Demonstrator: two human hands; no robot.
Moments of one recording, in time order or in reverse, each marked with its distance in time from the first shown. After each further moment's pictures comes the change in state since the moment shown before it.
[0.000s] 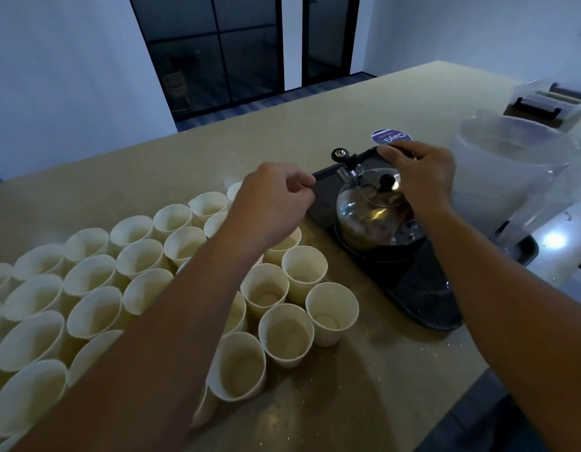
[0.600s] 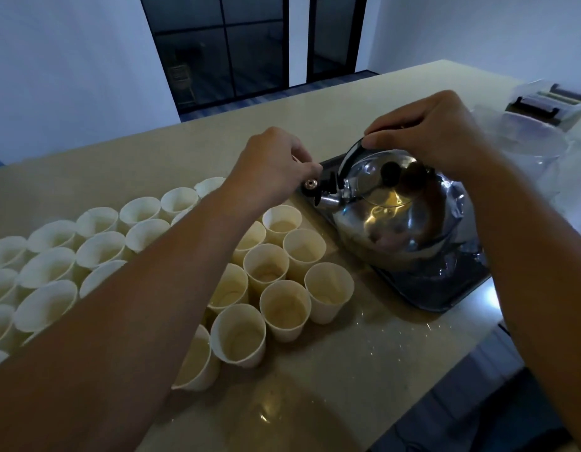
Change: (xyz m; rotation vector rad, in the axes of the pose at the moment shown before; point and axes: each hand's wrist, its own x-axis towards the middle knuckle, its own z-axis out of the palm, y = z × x) left_hand 0.005 0.014 -0.016 0.087 -0.023 0.018; right_hand -0.028 -0.099 -0.050 -0.168 -0.541 -0.315
